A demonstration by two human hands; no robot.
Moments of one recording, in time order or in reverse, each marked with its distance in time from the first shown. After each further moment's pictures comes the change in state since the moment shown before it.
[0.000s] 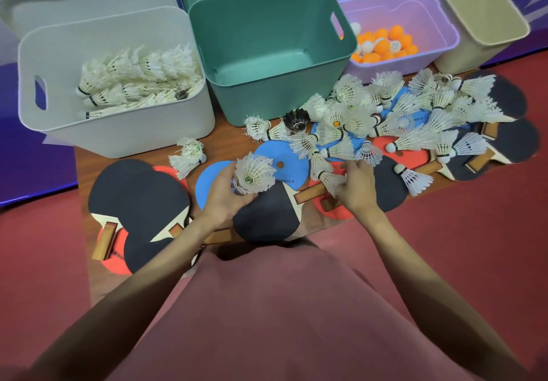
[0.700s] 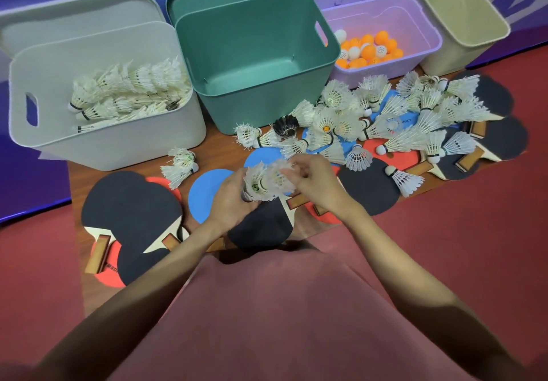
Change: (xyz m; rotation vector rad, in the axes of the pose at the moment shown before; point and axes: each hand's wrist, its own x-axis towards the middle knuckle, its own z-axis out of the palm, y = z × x) left_hand 0.002 0.020 0.019 0.137 -0.040 0.142; right_hand -0.017 -0.073 -0.040 0.604 -0.149 -0.366
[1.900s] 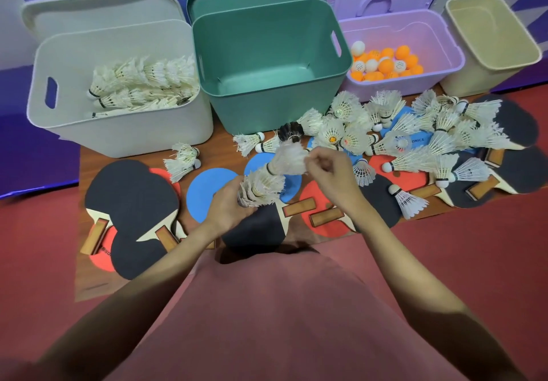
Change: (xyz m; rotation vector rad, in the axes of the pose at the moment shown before) left_hand -0.005 0.003 0.013 0.018 0.014 -0.180; right_hand 0.014 0.016 -0.039 0.181 0.055 -0.048
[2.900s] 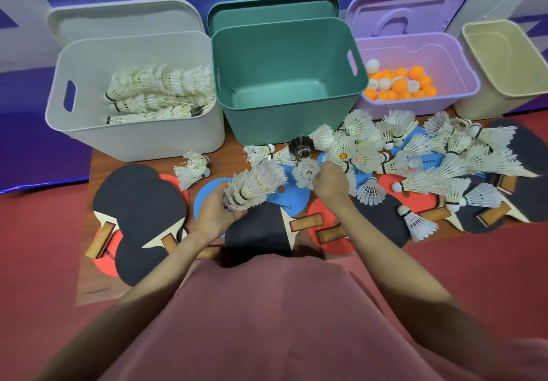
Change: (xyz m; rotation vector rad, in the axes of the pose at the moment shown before) left_hand 0.007 -0.022 -0.023 -0.113 0.150 -0.061; right_hand 0.060 0.054 0.033 -0.717 -0.031 0.361
